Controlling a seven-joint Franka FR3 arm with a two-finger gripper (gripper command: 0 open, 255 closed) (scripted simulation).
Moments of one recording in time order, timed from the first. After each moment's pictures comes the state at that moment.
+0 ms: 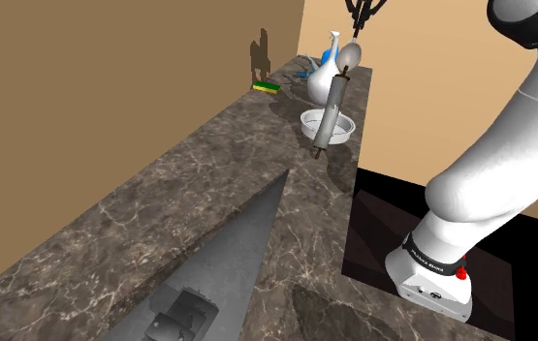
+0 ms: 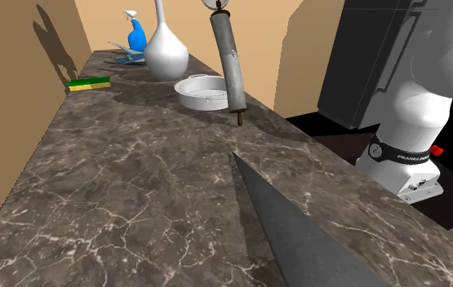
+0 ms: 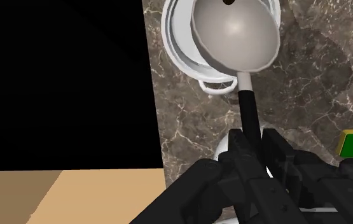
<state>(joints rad) -0.58 0.02 0.05 -1.36 -0.14 1.49 0.77</state>
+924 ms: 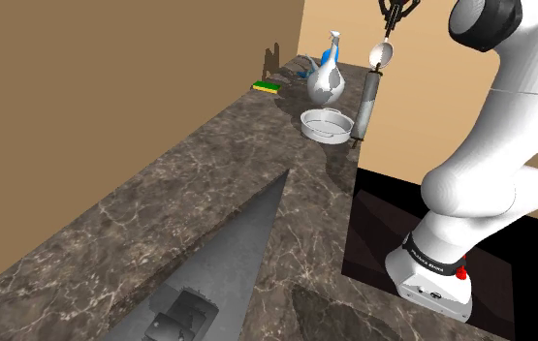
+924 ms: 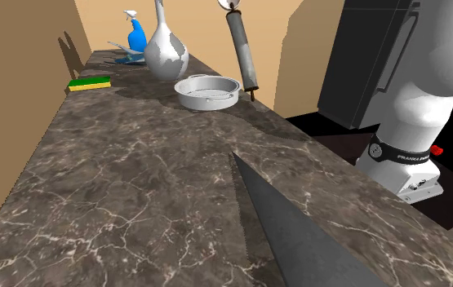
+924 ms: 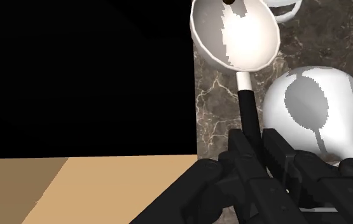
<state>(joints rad) -0.75 0.26 -0.08 -1.07 -0.08 1.46 0.47</state>
